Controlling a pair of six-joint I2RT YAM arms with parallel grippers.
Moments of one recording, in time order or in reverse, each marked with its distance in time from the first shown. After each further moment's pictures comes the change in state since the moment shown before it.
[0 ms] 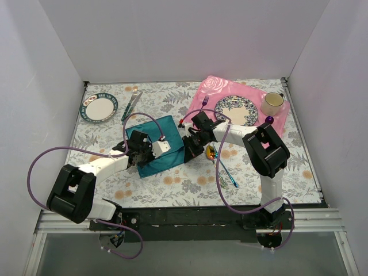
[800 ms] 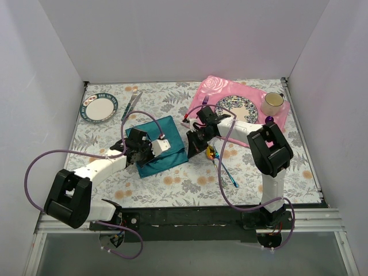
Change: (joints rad) left arm 0.000 -0.045 0.037 -0.075 0.032 0.002; right arm -0.051 -0.010 0.046 -0.087 -0.027 -0.016
